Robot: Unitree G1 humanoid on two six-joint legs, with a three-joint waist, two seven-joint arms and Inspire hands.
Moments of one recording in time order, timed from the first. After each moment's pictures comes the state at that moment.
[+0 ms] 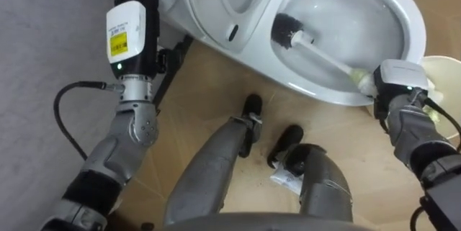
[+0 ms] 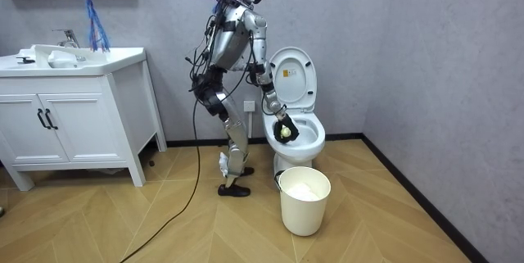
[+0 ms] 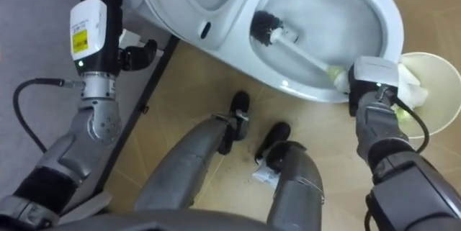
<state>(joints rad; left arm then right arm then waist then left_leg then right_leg) -0.07 0.34 -0.36 0.29 0.62 -0.07 0.66 -0.40 -0.53 0.53 1.14 -0.70 0.13 -0.34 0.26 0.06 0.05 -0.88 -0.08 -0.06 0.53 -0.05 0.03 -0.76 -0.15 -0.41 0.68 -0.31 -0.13</state>
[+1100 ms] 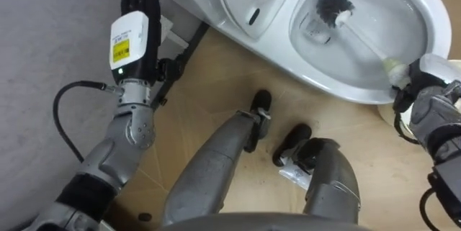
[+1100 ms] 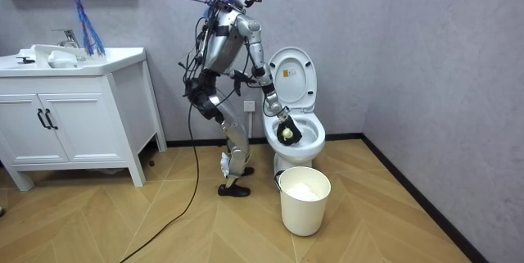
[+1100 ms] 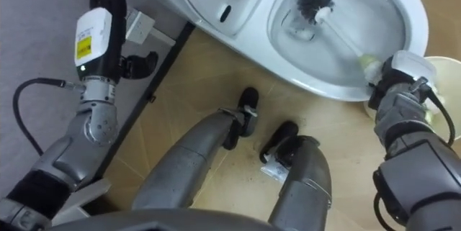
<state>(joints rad) -0.04 0.38 -0.44 0.33 0.51 0.05 0.51 -0.51 -0.55 0.53 1.29 -0.48 0.12 -0.33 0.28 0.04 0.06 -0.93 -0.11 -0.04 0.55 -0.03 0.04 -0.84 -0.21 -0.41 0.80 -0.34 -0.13</state>
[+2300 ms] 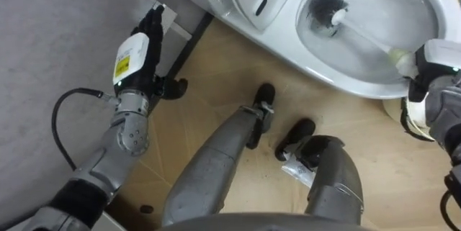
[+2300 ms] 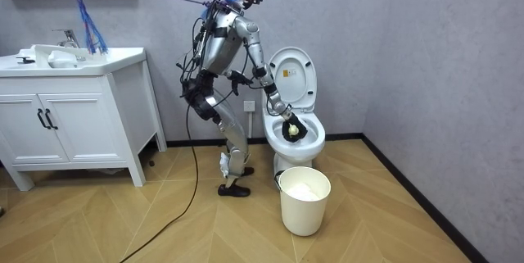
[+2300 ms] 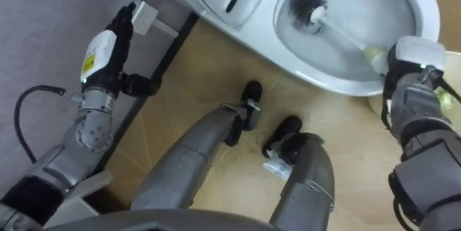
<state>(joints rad) -0.05 0.43 -0.43 0.27 0.40 0.00 0.48 -0.53 -0.63 0.57 1.25 -0.53 0.08 -0.37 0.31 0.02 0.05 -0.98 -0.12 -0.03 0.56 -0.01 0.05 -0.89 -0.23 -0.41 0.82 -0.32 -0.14</state>
